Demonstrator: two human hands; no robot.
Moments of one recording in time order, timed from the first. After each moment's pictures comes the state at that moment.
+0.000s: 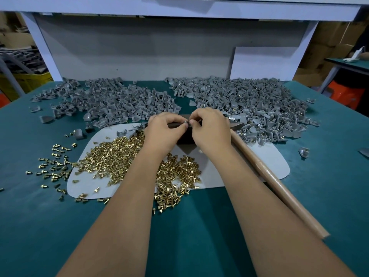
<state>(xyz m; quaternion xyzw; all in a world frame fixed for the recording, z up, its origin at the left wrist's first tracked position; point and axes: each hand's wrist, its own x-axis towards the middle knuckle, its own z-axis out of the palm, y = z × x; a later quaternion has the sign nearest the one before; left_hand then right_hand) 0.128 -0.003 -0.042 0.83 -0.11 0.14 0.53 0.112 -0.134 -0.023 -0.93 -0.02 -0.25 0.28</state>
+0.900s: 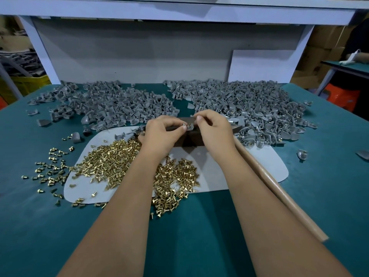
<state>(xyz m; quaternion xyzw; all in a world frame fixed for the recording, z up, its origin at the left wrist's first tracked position) 0.124 -0.003 -0.040 0.83 -0.09 0.12 0.54 0.107 -0.146 -0.027 -0.83 -0.01 -0.21 0.52</state>
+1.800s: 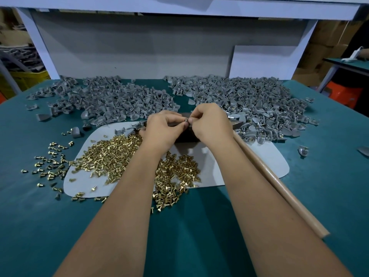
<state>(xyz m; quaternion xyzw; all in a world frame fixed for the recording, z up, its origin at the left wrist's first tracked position) 0.122 -0.006 -0.037 0.82 -0.10 0.12 0.55 0.107 -0.132 -0.002 -0.93 0.06 -0.14 0.32</state>
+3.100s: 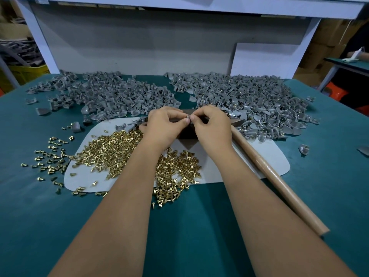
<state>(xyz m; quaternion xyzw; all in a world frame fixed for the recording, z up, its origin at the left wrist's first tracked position) 0.117 -0.005 -0.032 0.84 -0.09 0.11 0.53 0.108 -0.137 -0.036 -0.86 -0.03 -0.27 0.44</state>
